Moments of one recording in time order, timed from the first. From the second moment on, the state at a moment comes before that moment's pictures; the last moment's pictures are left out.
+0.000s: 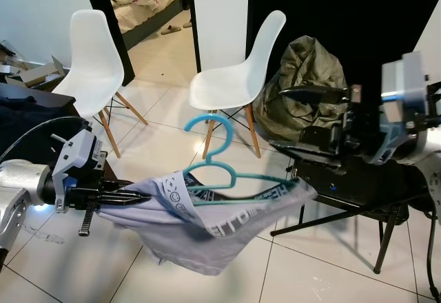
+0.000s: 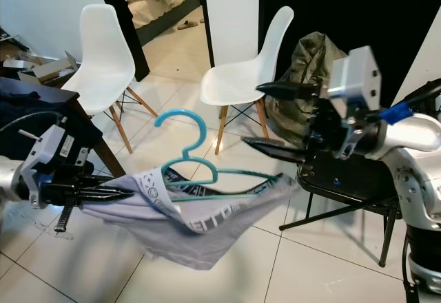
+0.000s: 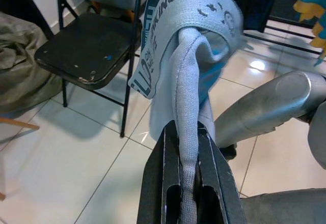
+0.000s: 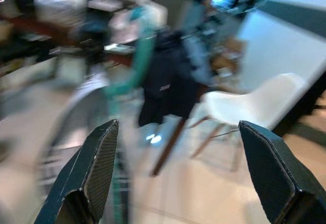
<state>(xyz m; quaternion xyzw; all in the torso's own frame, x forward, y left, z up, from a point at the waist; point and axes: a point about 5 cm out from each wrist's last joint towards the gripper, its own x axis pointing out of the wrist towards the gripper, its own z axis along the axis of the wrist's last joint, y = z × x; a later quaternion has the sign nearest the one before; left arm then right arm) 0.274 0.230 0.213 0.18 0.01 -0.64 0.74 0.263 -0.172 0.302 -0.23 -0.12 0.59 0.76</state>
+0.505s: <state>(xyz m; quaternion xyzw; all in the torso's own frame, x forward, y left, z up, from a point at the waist) 0.277 0.216 0.226 0.19 -0.01 -0.67 0.72 0.268 -0.148 0.257 -0.23 -0.01 0.62 0.75</state>
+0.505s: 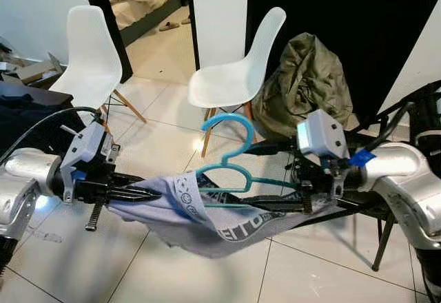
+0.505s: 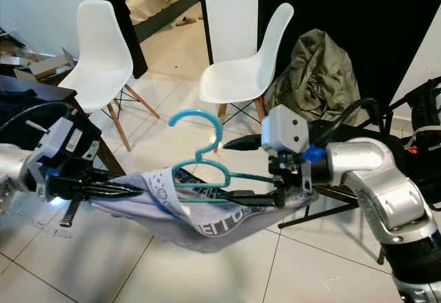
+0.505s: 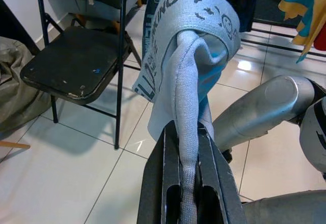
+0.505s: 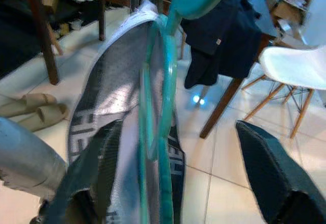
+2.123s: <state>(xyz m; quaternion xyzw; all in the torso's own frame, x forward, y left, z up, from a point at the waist) 0.333 0.273 0.244 0.11 -0.19 -0.19 0.96 0.343 -0.200 0.255 -0.09 -0.01 0.31 0.94</state>
